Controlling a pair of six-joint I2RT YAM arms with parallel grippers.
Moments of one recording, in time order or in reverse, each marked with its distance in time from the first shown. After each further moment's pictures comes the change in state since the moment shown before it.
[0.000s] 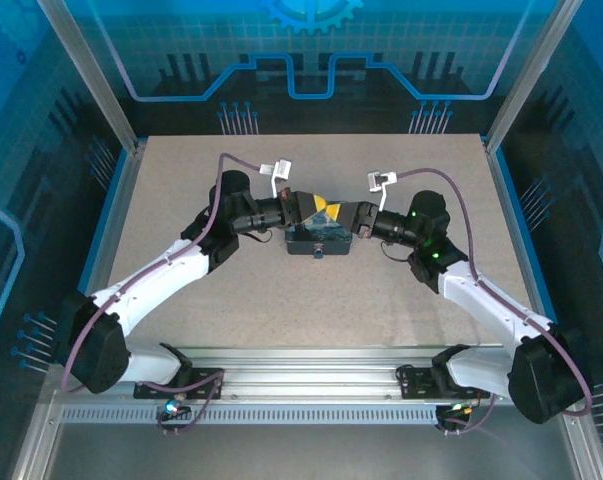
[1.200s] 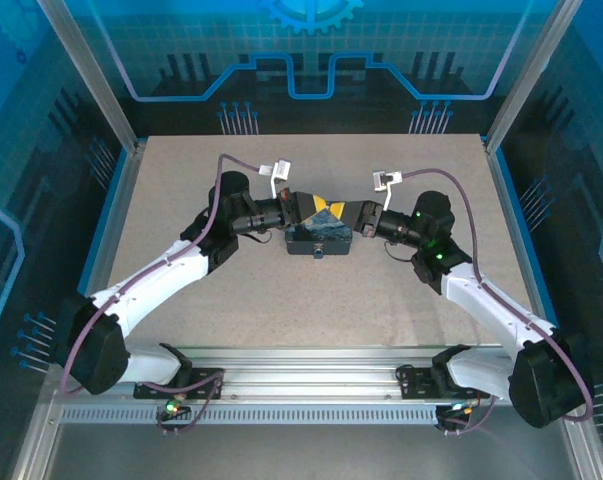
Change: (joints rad) left arm 0.000 -0.005 -0.007 0.005 0.000 -0.005; right arm -0.026 -0.021 -0.007 -0.011 -0.001 0.000
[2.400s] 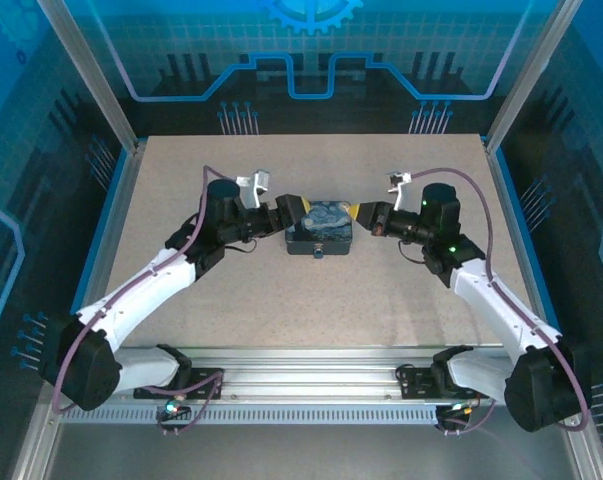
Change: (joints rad) left arm 0.061 -0.093 -0.065 -0.290 -0.223 0.150; right arm -0.112 -0.019 0.074 -0.414 0.094 -0.274
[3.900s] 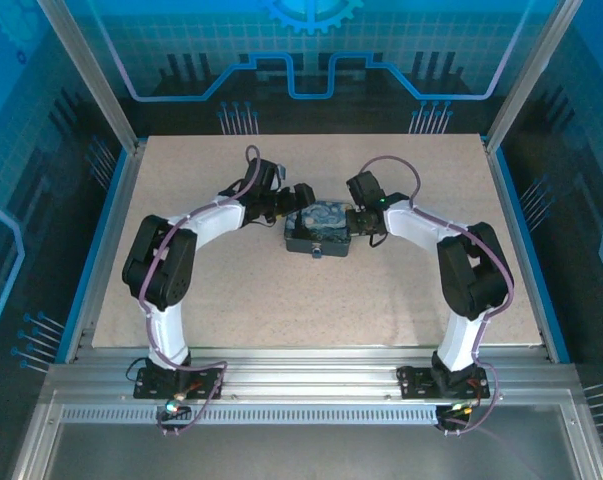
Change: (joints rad) left arm 0.099 0.674 0.380 -0.086 -0.108 0.145; right arm 0.160 0.693 0.421 -0.506 0.819 -0.326
